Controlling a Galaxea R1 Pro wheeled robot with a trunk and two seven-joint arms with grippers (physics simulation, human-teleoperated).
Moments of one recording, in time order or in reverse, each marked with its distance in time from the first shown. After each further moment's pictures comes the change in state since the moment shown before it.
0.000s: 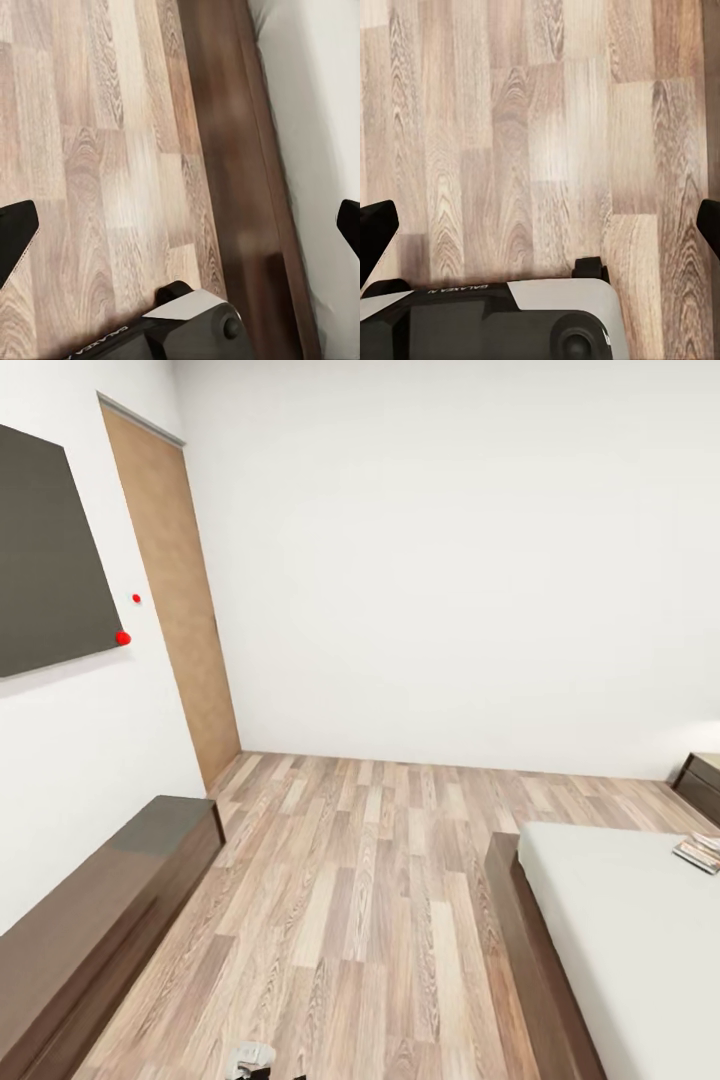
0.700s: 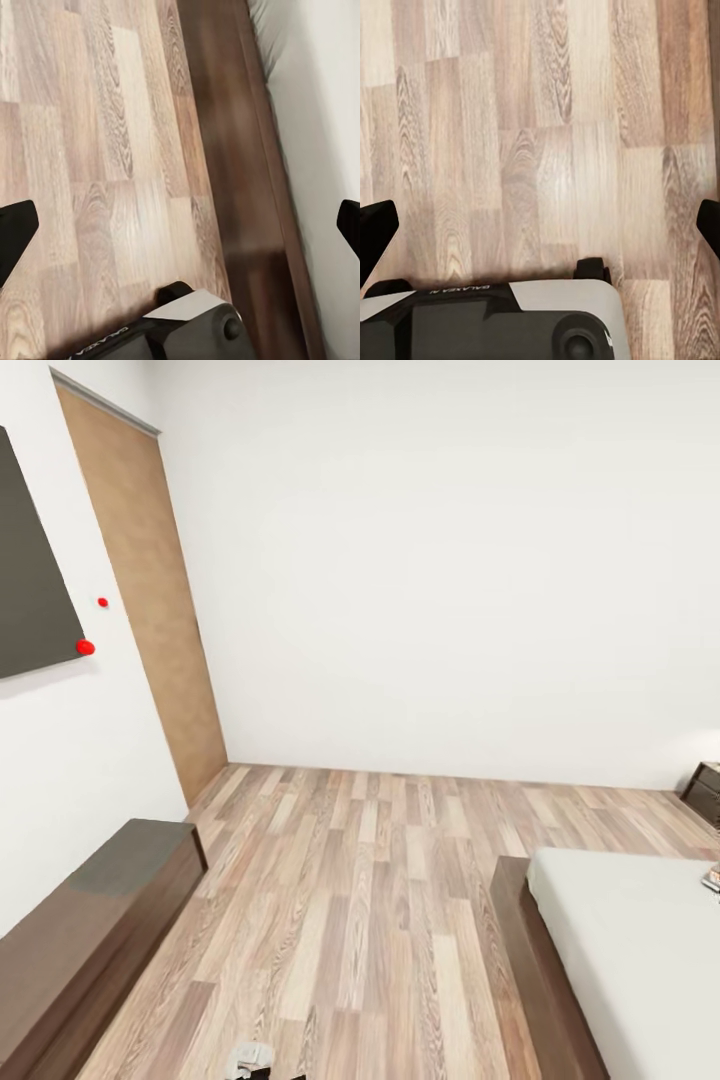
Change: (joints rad) left arm 0.000 0.000 0.000 0.000 0.000 0.000 0.001; right arm 0.000 0.000 0.000 0.000 -0.001 0.000 0.006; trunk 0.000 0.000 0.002
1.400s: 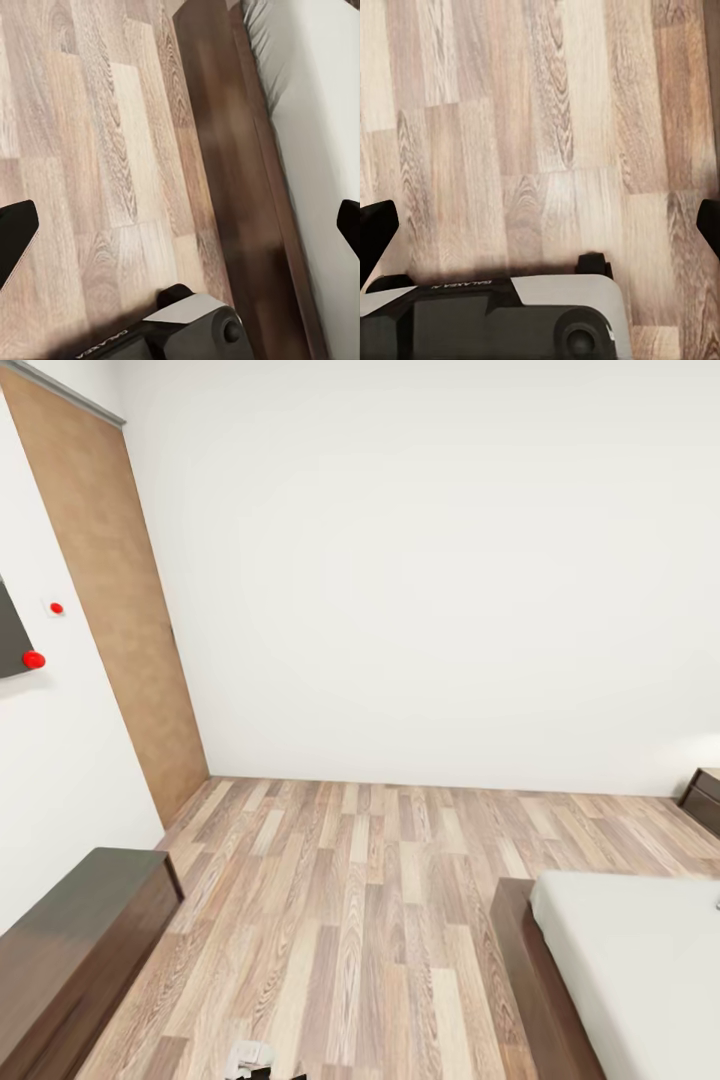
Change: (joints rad) left arm 0.000 -0.001 0.000 -0.001 0.001 0.000 0.001; right arm 0.000 0.001 0.001 0.016 0.003 -0.001 -0.004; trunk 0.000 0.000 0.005
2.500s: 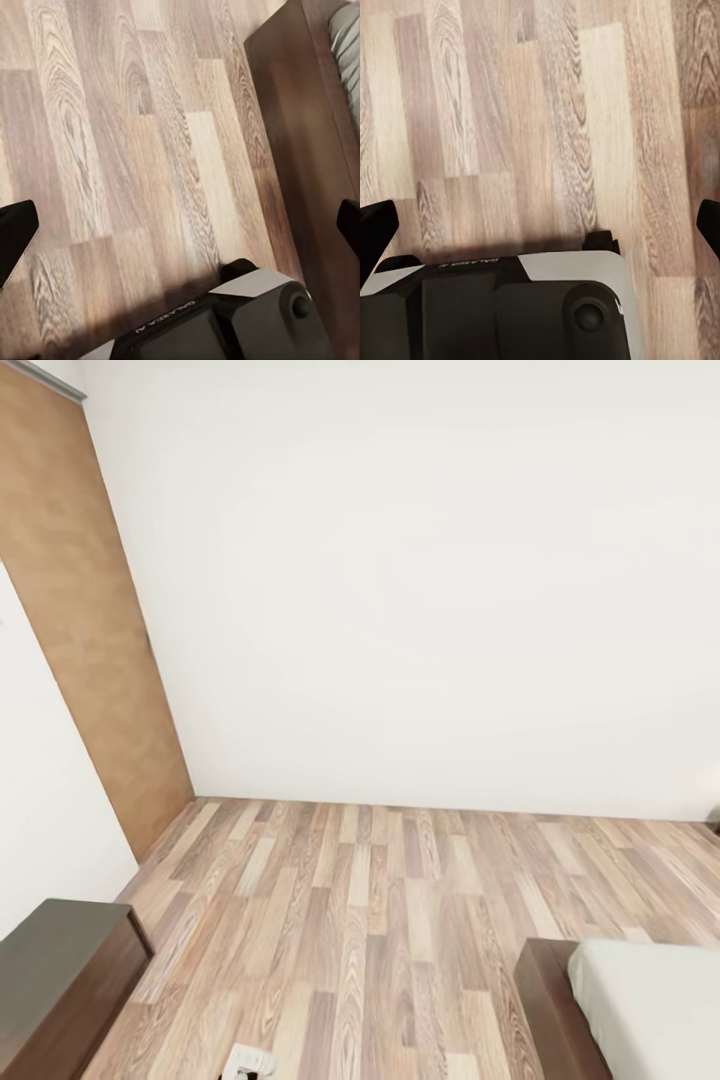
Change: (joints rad) left arm 0.001 -0.006 -0.073 -0.011 -0.070 -0.008 0.181; right arm 0.000 0.000 0.000 0.056 -0.002 -0.001 -0.001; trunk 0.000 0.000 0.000
